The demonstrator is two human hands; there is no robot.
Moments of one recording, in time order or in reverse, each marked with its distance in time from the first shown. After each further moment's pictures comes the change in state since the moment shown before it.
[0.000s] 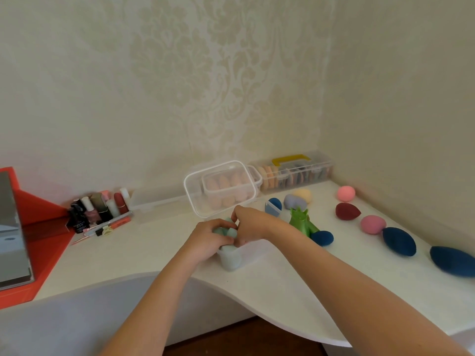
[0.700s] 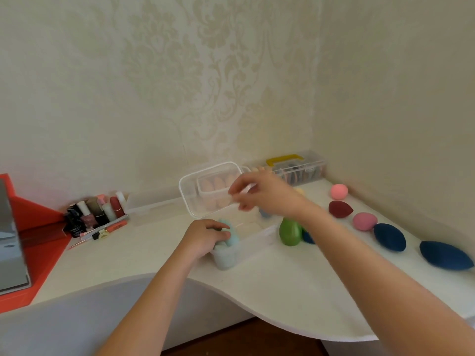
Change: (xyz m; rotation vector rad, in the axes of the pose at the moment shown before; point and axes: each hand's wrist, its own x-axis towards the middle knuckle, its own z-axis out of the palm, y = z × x) left_hand 0.000 0.015 0.008 0.005 0.111 -0.073; right_hand -0.047 0.018 -0.052 0.525 0.336 -0.336
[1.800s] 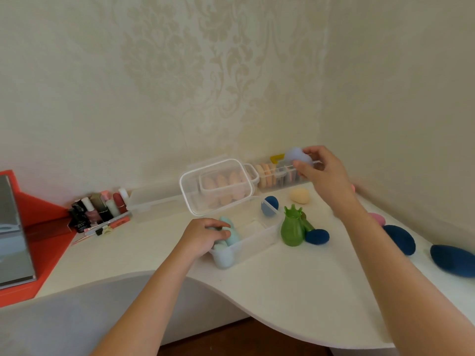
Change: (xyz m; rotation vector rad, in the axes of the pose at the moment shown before) left_hand 0.000 -0.004 0.002 -0.051 0.014 -0.006; right_hand -0.011 0.060 -0.062 0.138 0.624 0.057
